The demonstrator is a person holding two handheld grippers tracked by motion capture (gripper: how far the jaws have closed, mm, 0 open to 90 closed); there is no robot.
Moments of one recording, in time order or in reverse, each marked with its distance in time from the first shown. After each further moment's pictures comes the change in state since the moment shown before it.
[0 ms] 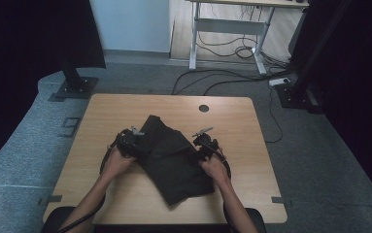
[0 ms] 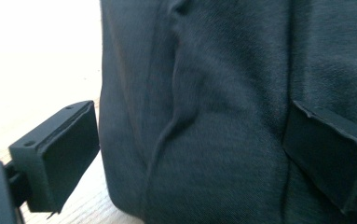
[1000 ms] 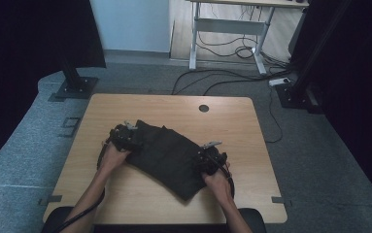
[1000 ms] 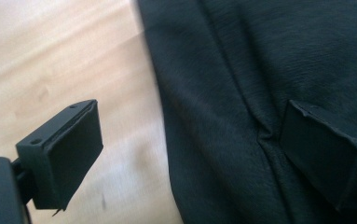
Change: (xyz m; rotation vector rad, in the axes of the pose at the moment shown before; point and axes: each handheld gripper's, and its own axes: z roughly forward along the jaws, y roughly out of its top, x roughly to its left) left arm 0.028 -0.012 0.016 -0.009 0.085 -0.091; right arm 0.014 -0.044 -0.024 -0.029 -0.115 0.145
